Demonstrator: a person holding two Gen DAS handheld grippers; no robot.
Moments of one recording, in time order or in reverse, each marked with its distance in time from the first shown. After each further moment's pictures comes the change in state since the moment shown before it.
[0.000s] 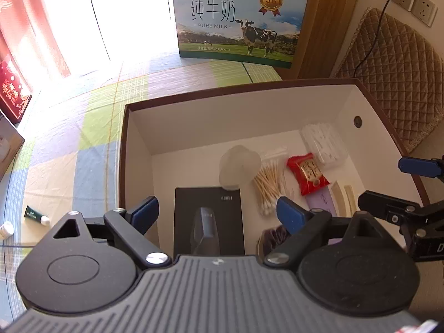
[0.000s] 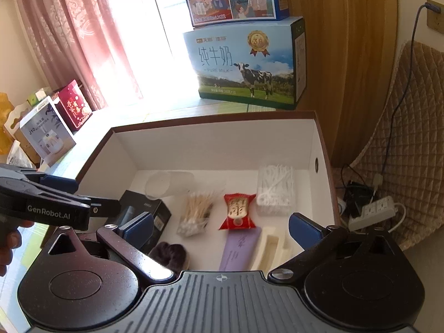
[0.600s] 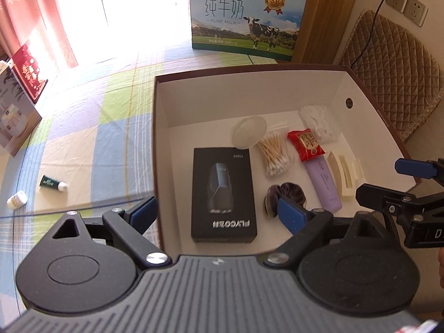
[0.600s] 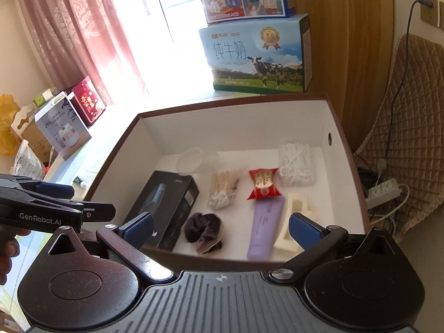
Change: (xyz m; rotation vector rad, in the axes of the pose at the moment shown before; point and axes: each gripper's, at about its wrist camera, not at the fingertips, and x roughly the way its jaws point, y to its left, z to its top) left arm -0.047 0.020 -0.050 -0.025 -0.010 0.001; right arm -0.031 0.042 -0.032 0.023 0.004 0.012
